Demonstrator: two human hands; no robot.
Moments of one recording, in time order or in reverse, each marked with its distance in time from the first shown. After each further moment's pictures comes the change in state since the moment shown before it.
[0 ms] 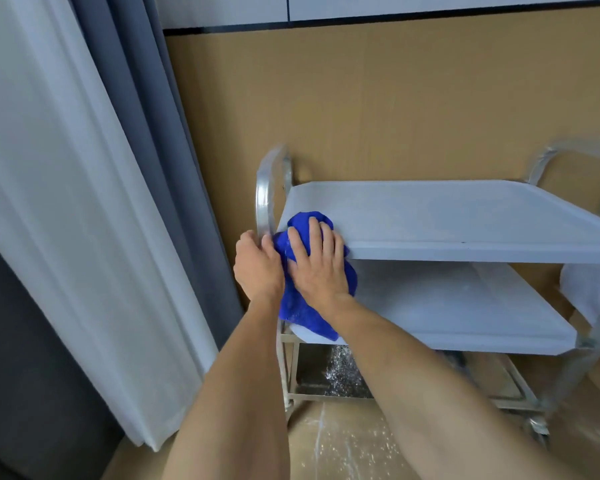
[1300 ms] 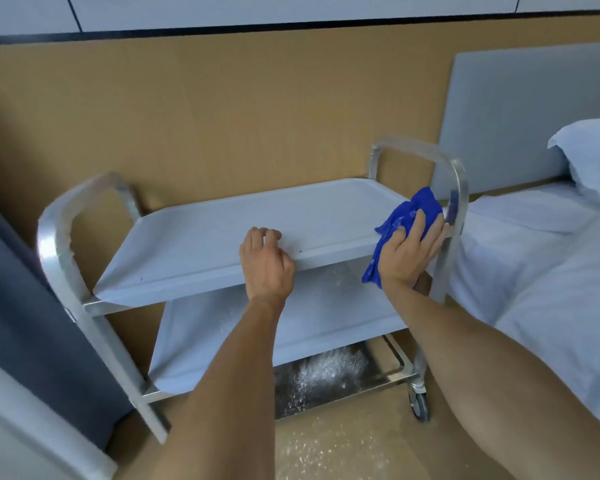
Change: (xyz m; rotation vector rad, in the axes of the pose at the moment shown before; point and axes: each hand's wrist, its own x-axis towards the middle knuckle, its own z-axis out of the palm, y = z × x) left_hand -0.140 0.157 0.176 0.035 -0.312 0.698; right_hand -0.100 0.386 -0.057 0.061 0.530 1.034
